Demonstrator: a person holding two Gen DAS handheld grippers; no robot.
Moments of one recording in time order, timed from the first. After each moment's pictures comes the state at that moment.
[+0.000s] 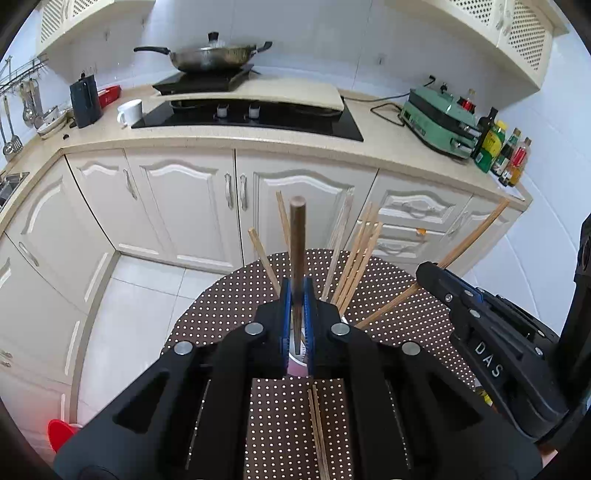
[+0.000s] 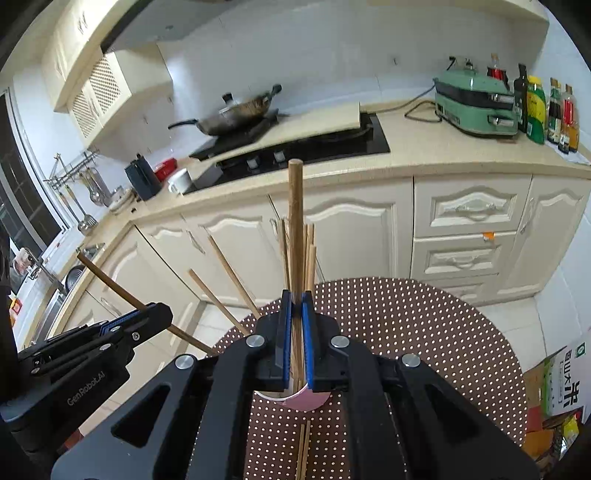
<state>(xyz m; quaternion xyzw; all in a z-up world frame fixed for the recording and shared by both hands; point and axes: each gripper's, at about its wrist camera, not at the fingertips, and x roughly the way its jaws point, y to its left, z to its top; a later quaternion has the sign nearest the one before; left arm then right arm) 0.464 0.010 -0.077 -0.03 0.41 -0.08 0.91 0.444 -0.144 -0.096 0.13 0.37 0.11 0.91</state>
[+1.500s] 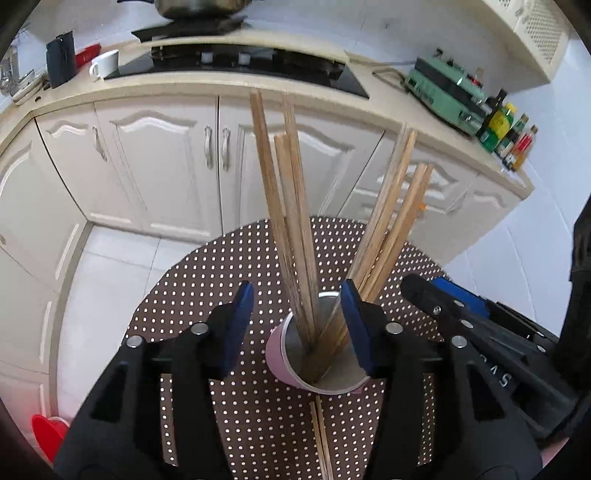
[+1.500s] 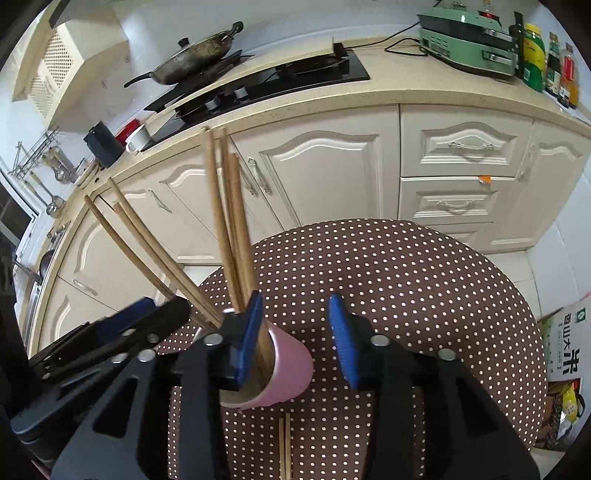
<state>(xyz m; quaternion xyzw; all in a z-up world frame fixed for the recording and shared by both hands) 0.509 0.015 -0.158 -0.06 0.46 -0.12 0.88 0.481 -0.147 -0.164 0.14 0.46 0.07 0.87</state>
